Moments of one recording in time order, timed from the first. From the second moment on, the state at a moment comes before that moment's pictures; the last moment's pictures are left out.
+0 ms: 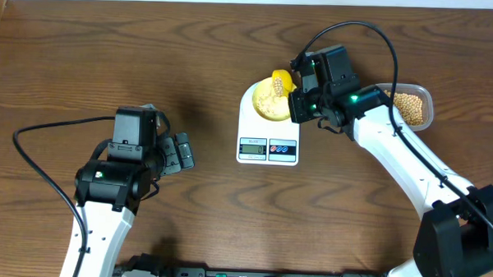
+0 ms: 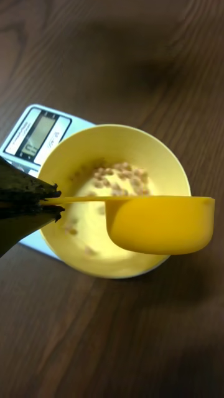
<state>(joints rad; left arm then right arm) -0.12 1.05 0.95 -0.97 -0.05 -0.38 0.44 1.72 1.31 -0.54 -0.21 0.15</state>
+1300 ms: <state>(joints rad) -0.12 1.05 0.95 -0.97 -0.05 -0.38 0.64 1.70 1.31 -0.62 0.06 -0.03</state>
